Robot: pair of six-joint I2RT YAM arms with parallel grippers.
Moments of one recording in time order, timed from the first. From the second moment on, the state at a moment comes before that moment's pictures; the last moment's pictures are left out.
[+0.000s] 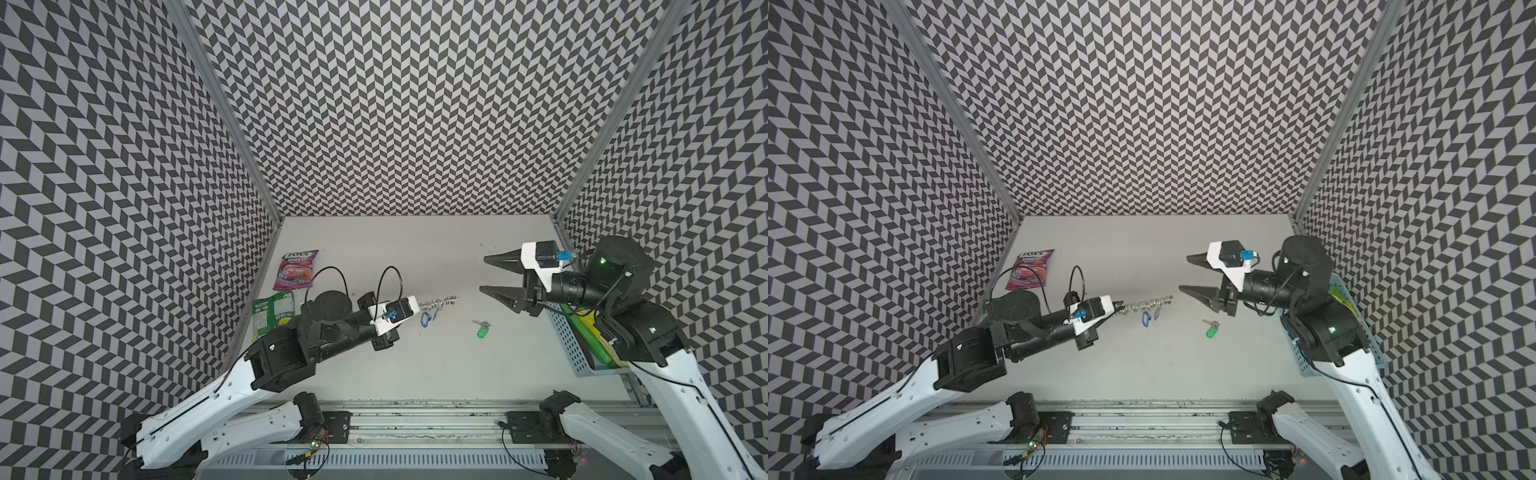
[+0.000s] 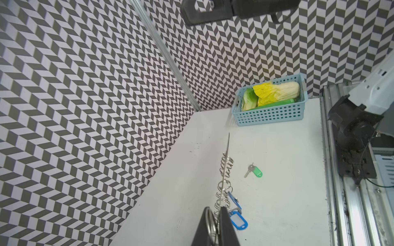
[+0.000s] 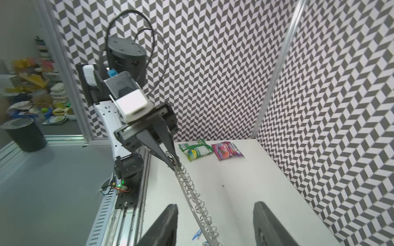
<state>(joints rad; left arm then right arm) -1.05 0.82 1.06 -0.49 0.00 0.46 0.44 0.91 1.33 -0.58 -0.88 -0.33</state>
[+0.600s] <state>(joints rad) -1.11 0.80 1.01 -0.44 -0.09 0.66 0.58 0.96 1.30 -0.68 -0.82 -0.43</state>
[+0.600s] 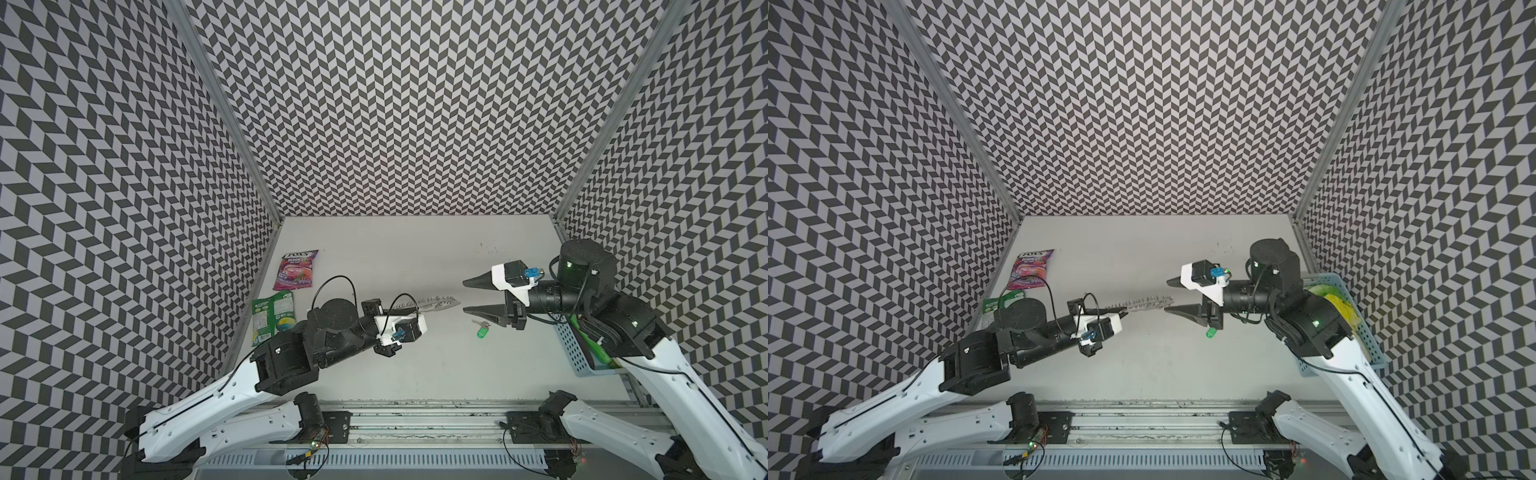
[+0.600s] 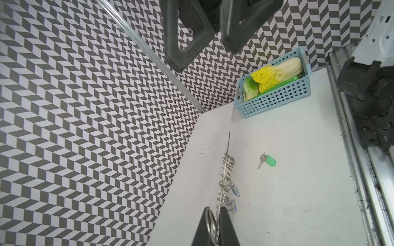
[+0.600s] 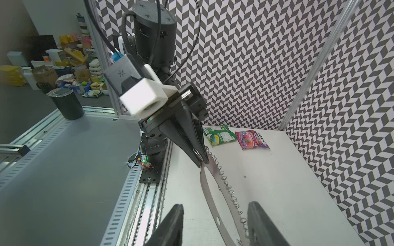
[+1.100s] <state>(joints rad) -1.10 0.81 0.98 -0.39 -0.15 0.62 0.58 0.93 1.17 -0.43 -0.57 -0.10</state>
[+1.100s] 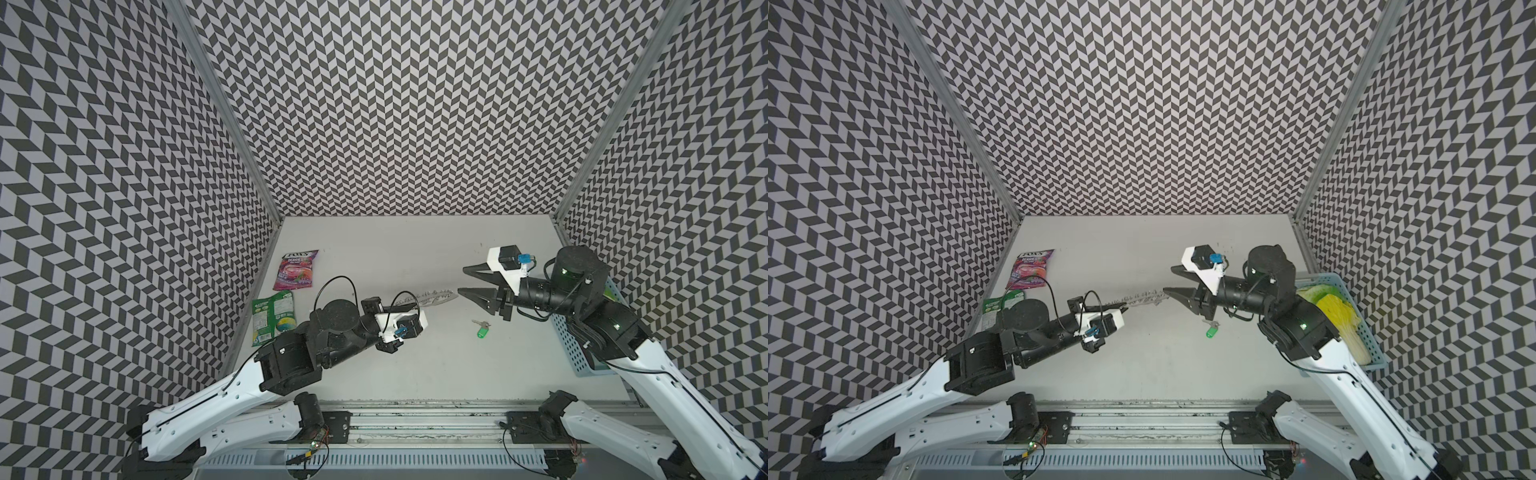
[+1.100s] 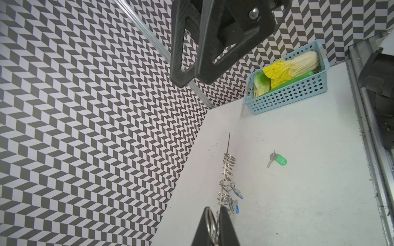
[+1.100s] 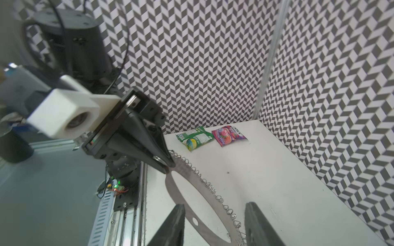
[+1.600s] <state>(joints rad) -0.94 0.84 0.85 -0.23 -0.11 0.23 0.29 1.16 1.00 -0.64 -0.36 0.62</state>
